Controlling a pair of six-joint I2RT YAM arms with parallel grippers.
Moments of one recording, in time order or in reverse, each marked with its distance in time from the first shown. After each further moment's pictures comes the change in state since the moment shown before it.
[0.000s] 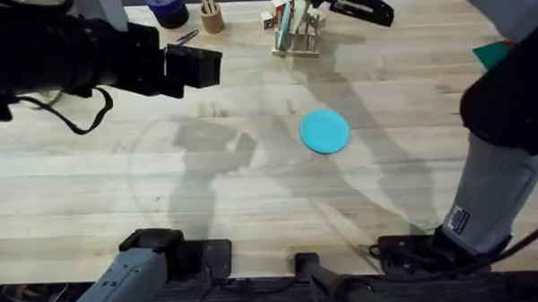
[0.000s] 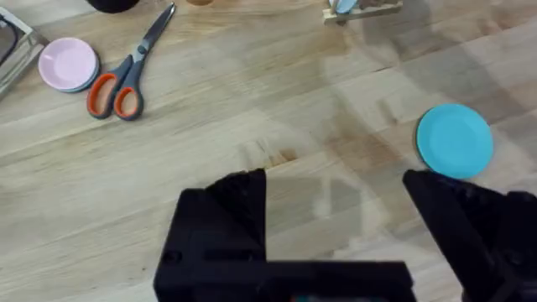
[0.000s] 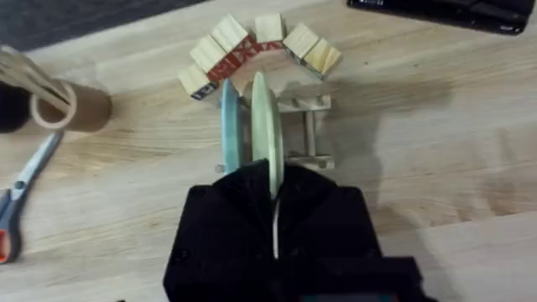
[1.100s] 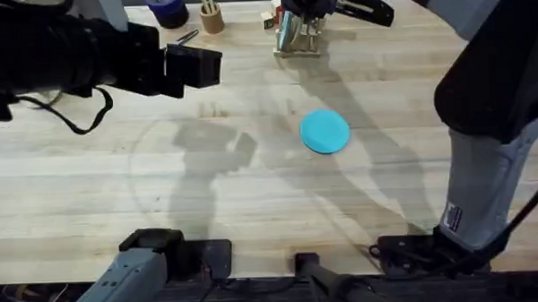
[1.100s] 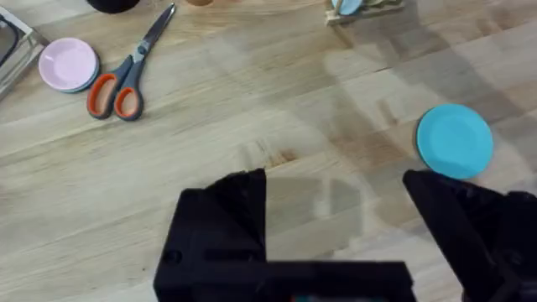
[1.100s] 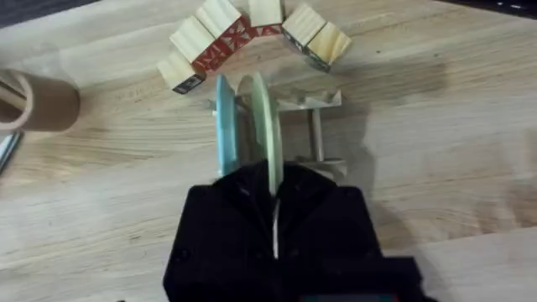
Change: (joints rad) left arm 0.000 0.000 0.000 0.001 0.000 0.000; right arm 0.001 0.094 0.000 0.040 0.002 0.000
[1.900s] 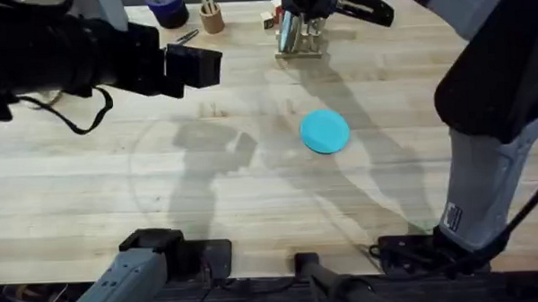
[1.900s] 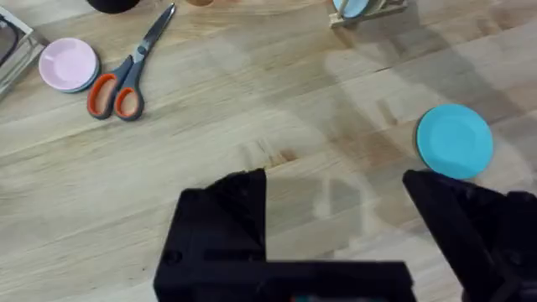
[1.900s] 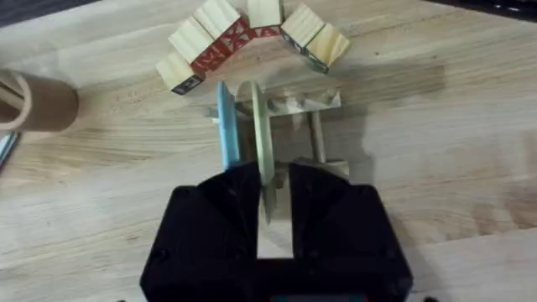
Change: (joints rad) left arm 0.000 0.000 0.000 0.000 0.000 0.000; right arm 0.000 0.000 0.000 0.001 0.002 0.003
